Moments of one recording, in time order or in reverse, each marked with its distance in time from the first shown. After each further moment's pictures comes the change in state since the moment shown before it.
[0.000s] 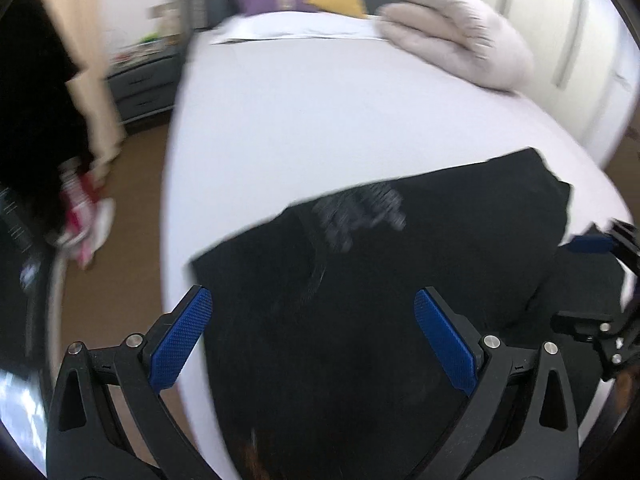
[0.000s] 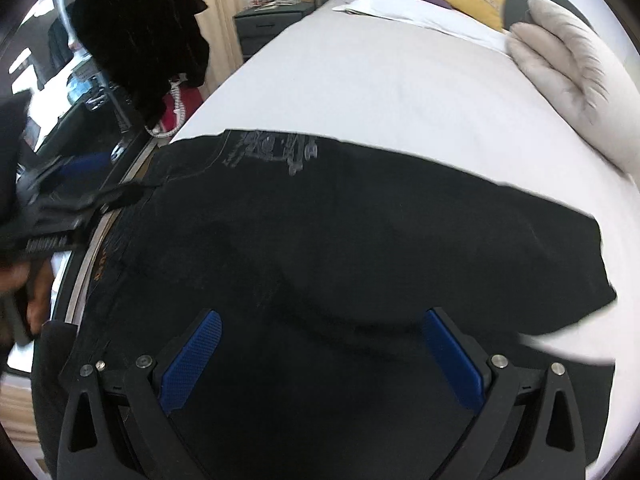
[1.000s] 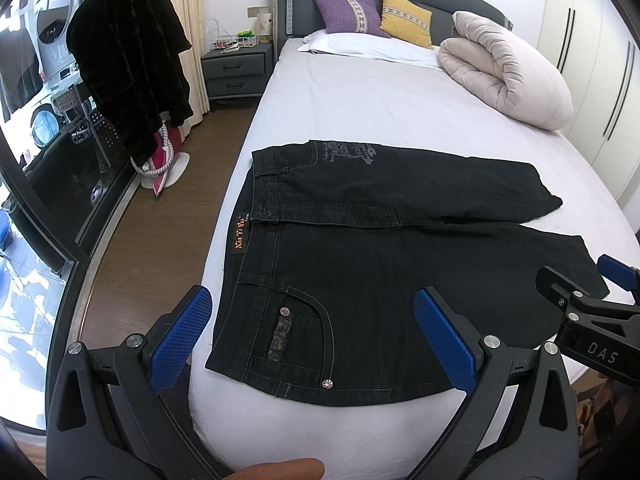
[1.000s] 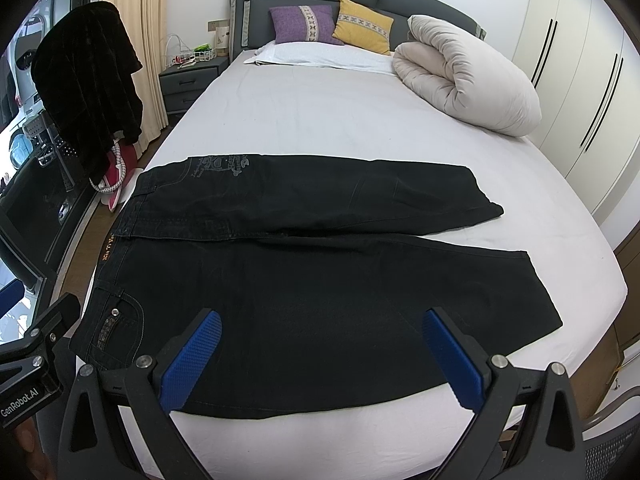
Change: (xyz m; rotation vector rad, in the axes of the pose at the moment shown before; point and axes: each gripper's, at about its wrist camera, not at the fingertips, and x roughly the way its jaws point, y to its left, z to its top) left arm -0.212 -0.153 -0.141 -0.274 -0.077 0.281; right arm -0.156 0.043 -0.128 0.275 -0.173 -0.328
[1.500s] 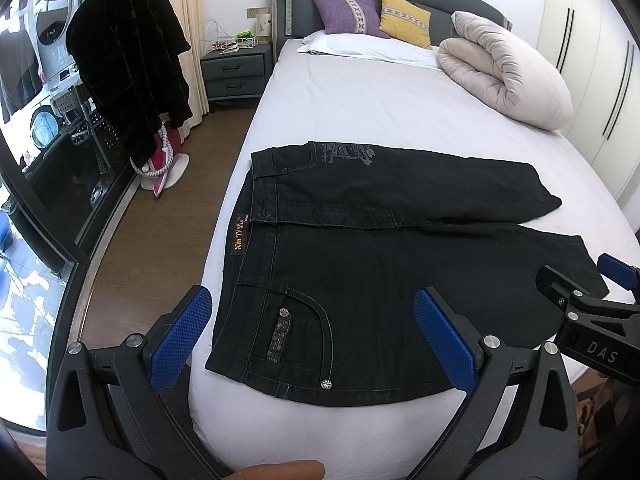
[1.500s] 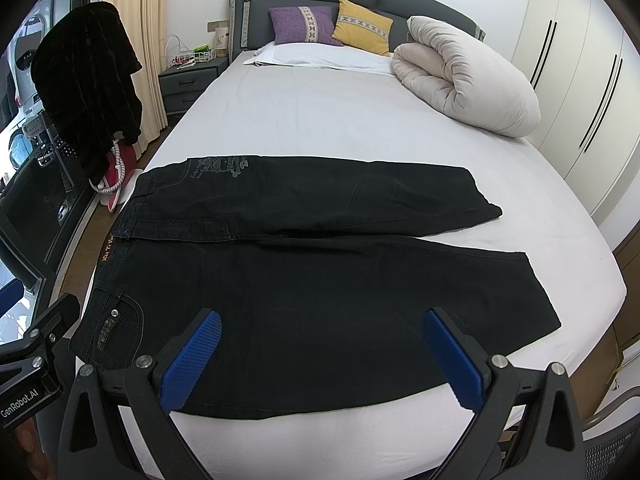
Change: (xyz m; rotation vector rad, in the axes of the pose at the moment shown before) left arm 0.001 -0.001 0.002 -0.001 0.001 -0.001; right arm -0.001 -0.001 0.001 0.001 -0.001 -0.001
